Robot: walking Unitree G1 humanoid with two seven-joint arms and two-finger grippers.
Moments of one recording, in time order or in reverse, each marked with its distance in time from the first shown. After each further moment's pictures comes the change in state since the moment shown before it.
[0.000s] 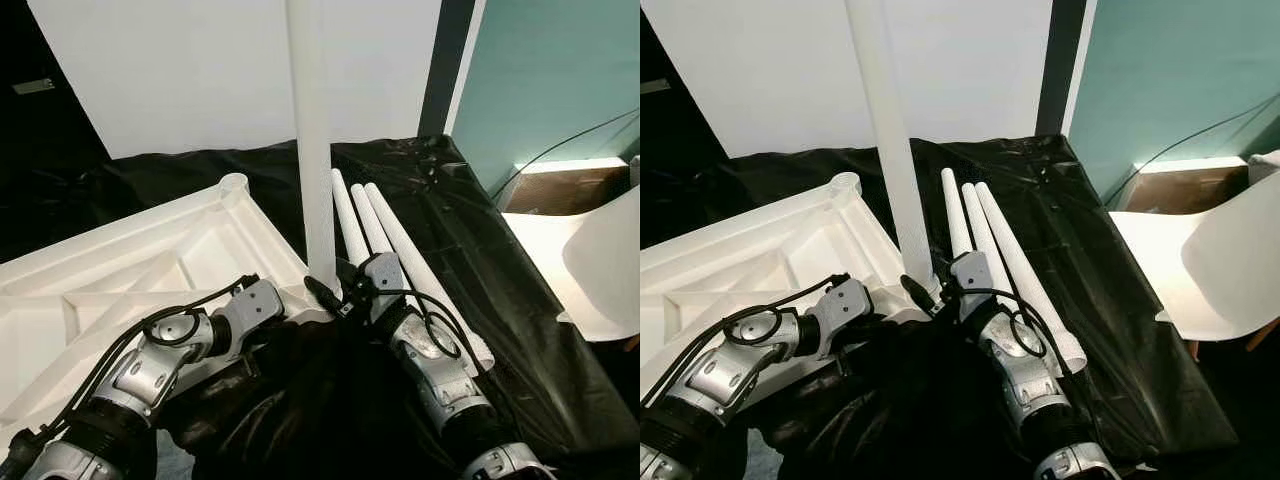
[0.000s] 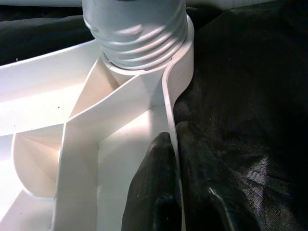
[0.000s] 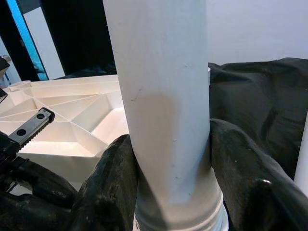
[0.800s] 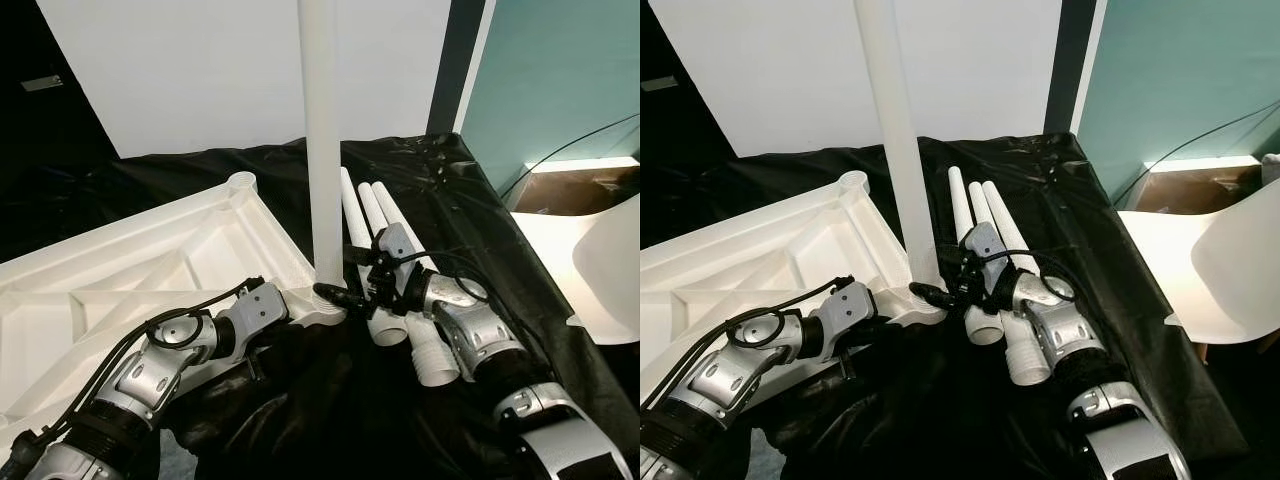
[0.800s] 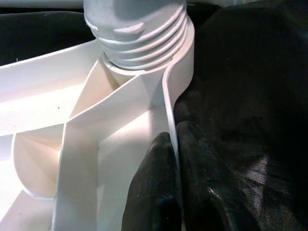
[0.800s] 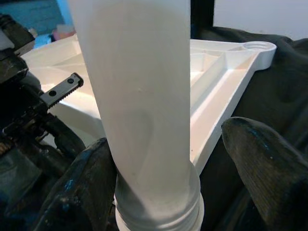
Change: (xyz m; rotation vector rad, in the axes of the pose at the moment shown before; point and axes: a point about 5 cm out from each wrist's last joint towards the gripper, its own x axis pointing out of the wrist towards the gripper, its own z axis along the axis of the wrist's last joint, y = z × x) left arm 0.003 -0.002 0.006 0.028 -0.020 -0.015; right arm 0.010 -0.046 0.017 -0.085 0.156 0.391
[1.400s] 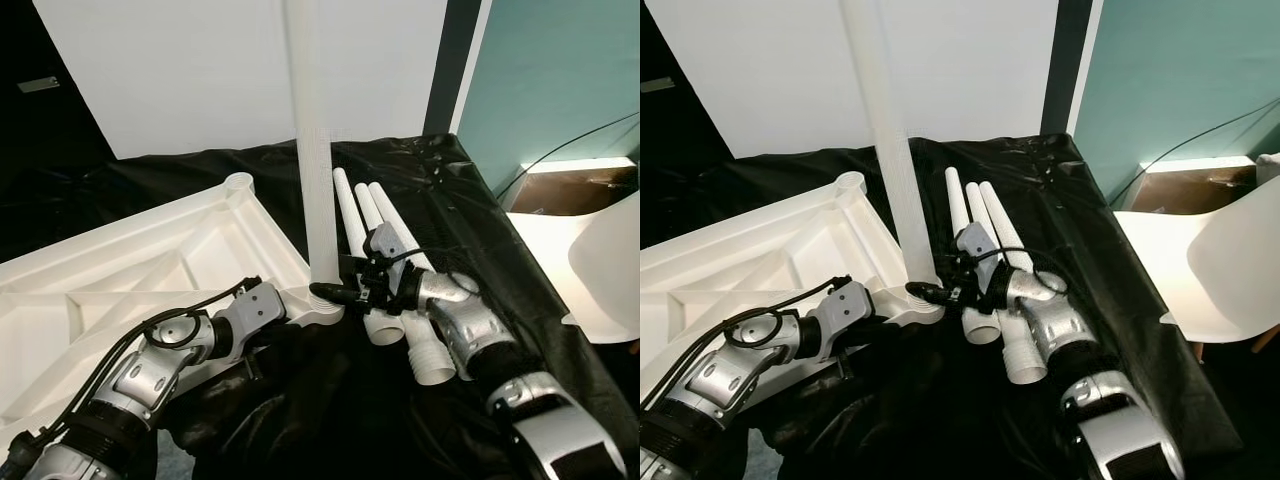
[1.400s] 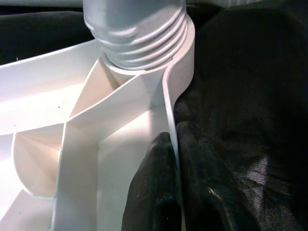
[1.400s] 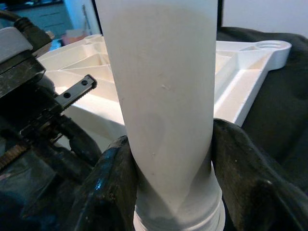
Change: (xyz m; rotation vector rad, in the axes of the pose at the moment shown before) left arm -0.004 0.003 -0.003 -0.014 0.014 0.016; right arm 0.014 0.022 -0.007 0.051 -0.077 -0.084
